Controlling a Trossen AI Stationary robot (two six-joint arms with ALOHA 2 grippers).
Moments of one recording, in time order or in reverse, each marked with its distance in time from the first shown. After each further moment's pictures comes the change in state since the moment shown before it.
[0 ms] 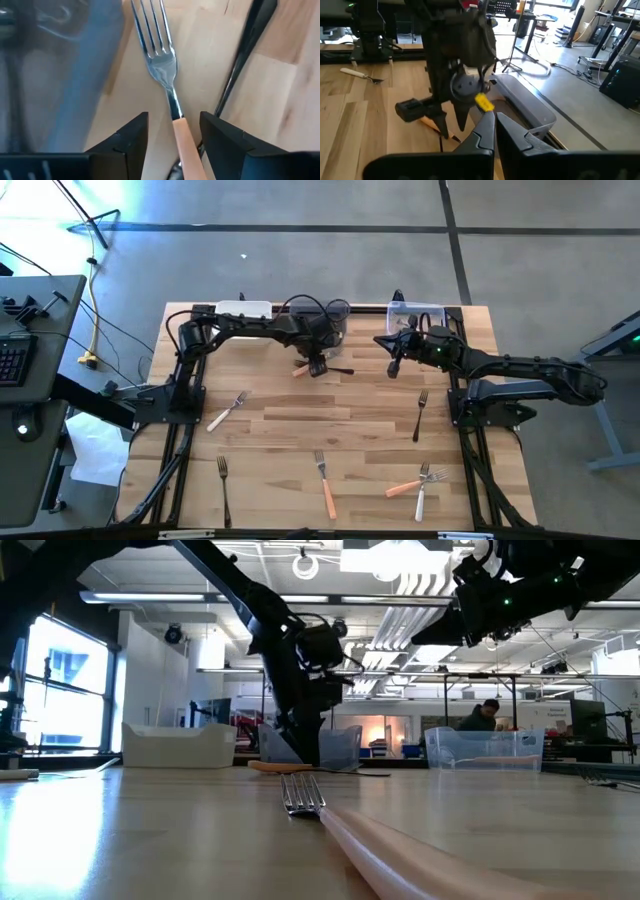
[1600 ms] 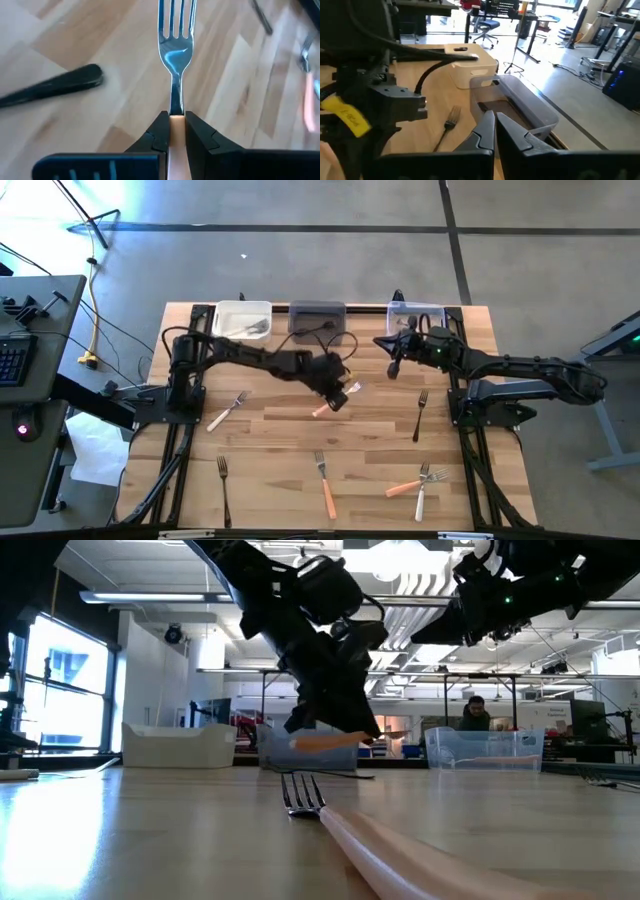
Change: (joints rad) left arm -0.282 -0.085 -0.144 0.364 0.138 -0.695; right arm 0.021 -0.002 0.000 0.000 0.001 0.002
